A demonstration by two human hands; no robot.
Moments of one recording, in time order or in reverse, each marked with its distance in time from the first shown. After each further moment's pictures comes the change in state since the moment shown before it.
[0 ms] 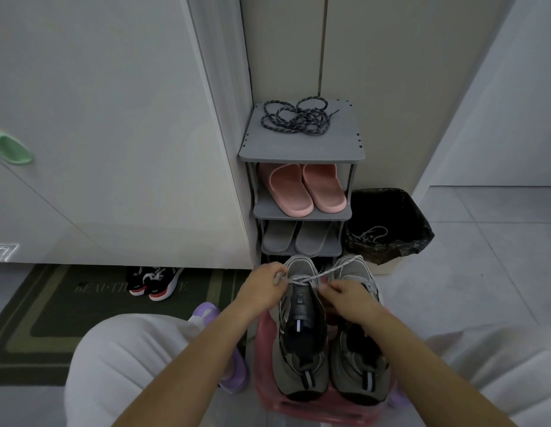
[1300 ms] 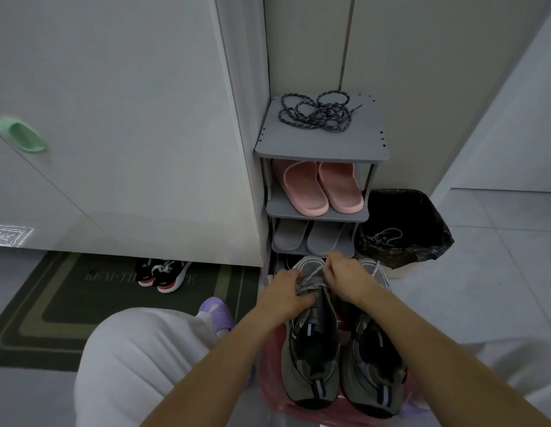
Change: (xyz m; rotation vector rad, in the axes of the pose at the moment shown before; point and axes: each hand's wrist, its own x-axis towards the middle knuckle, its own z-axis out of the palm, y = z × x) left_hand -0.002 0.007 0.016 -0.074 -0.043 -0.039; right_hand 0.043 -0.031 -0.002 -0.539 0.091 -0.248
